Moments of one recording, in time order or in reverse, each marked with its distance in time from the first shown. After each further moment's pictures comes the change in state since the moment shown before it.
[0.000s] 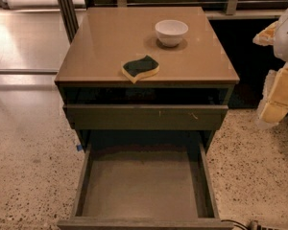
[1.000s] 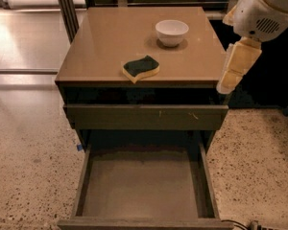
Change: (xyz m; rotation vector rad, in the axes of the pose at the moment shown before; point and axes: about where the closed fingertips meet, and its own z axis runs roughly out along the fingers) arm -0.055 -0.071 0.031 0.045 -0.079 -0.024
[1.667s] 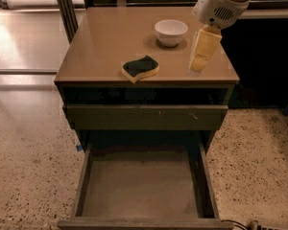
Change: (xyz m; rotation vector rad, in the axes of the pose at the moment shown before) arm -0.059 -0.041 0.037 -0.022 -0.041 -0.071
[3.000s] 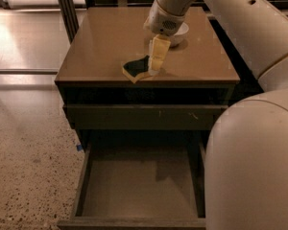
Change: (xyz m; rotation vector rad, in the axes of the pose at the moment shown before) arm -0.083 -0.052 0.127 -0.165 -0.108 -0.197
